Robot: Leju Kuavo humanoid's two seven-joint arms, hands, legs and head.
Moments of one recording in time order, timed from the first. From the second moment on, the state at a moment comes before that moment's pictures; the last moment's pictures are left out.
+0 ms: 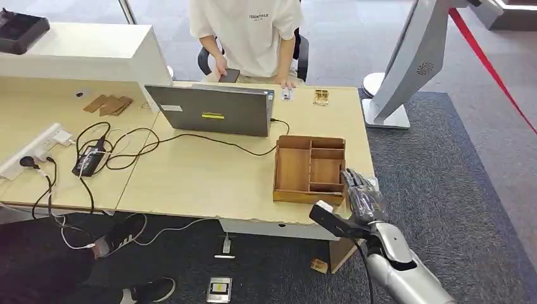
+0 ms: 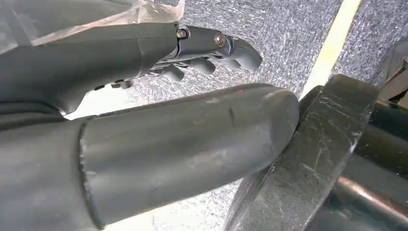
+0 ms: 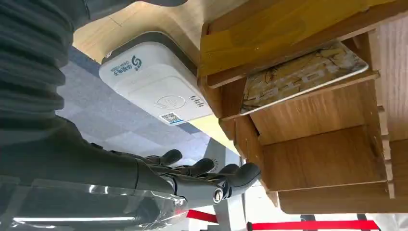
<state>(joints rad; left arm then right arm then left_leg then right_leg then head) -0.21 0.13 -1.08 -0.27 0.10 -0.36 0.19 -0.48 -0.29 0.77 -0.96 0.81 -0.26 0.28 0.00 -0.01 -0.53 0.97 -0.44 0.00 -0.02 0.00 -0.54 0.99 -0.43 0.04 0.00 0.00</state>
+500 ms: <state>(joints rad) -0.22 0.13 -1.08 -0.27 0.09 -0.36 0.18 -0.55 -0.27 0.78 -0.94 0.84 -0.27 0.26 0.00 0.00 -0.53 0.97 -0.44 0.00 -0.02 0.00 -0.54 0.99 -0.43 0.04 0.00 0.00</state>
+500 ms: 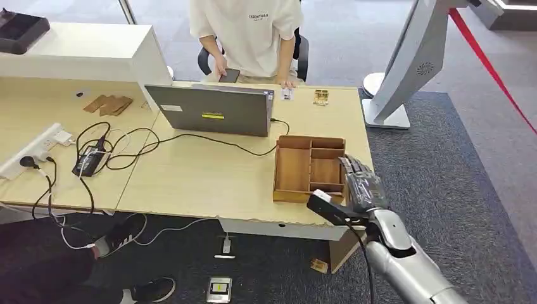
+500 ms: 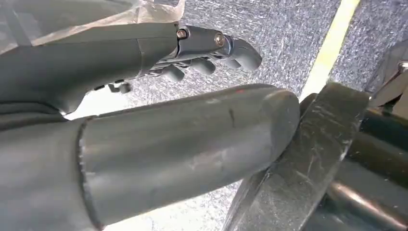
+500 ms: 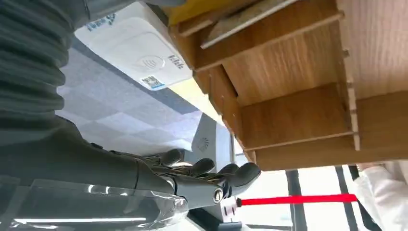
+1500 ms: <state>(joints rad) -0.22 0.13 -1.08 -0.27 0.09 -0.36 0.18 -0.59 -0.21 0.80 -0.81 0.76 -0.26 0.20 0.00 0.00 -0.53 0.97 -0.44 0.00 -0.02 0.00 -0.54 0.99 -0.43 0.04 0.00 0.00</state>
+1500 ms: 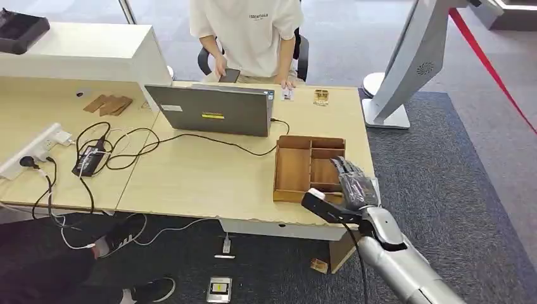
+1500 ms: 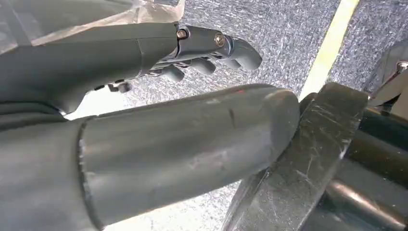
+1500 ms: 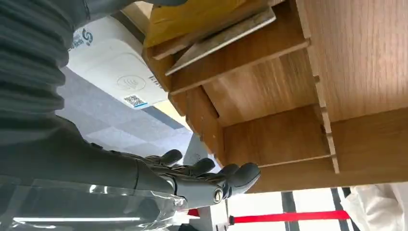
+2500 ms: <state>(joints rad) -0.22 0.13 -1.08 -0.27 0.08 -0.36 0.18 -0.57 -0.21 0.80 -0.81 0.76 -0.25 0.22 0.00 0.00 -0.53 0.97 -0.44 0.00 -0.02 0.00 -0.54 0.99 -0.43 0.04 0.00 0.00</state>
